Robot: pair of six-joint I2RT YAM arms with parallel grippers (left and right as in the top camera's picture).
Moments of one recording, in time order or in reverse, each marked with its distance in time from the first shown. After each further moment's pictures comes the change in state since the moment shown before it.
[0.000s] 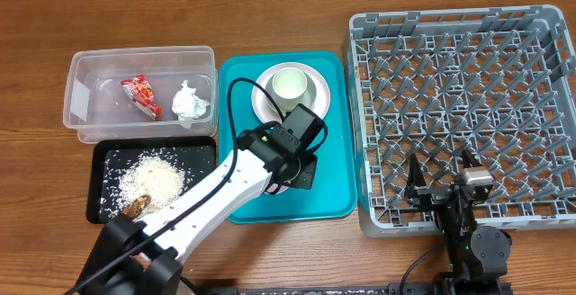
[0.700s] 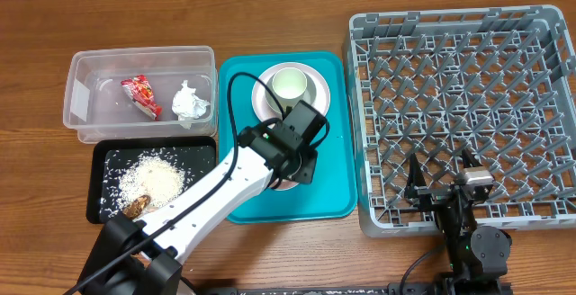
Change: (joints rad) left arm 0.006 0.005 0.045 -0.002 -0.057 0.008; right arm 0.000 0.000 0.000 0.000 0.000 0.000
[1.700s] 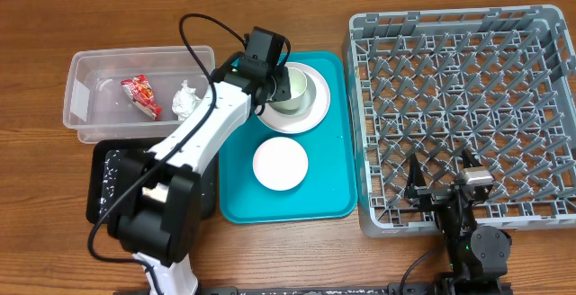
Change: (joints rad) left arm 0.295 0.310 0.287 0.250 -0.033 -0.010; right arm 0.000 0.000 0.000 0.000 0.000 0.000
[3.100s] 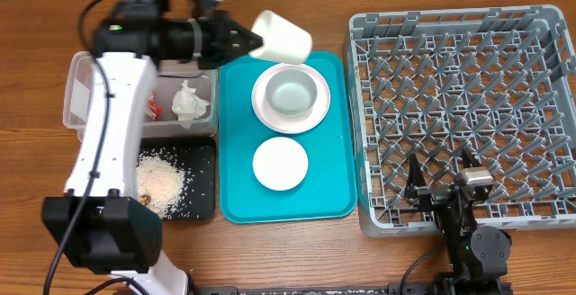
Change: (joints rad) left arm 0.397 -0.108 0.364 -0.412 1.155 0.109; right arm 0.000 0.000 0.000 0.003 -0.007 0.000
